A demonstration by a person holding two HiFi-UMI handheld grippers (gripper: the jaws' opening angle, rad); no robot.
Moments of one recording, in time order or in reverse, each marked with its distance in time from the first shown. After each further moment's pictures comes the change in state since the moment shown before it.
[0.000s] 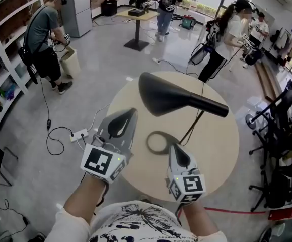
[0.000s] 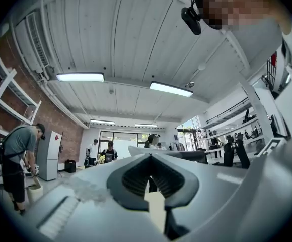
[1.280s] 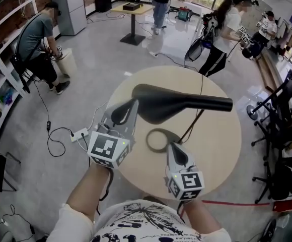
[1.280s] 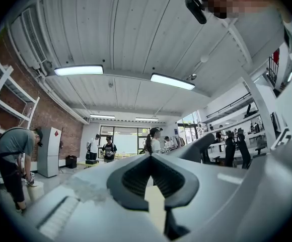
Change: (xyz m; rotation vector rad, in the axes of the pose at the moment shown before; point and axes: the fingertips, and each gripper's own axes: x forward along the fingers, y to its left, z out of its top) left arm 0.046 0.033 -0.040 0.009 0.066 -0.006; right arm 0.024 0.002 -0.026 0.053 0.073 -0.011
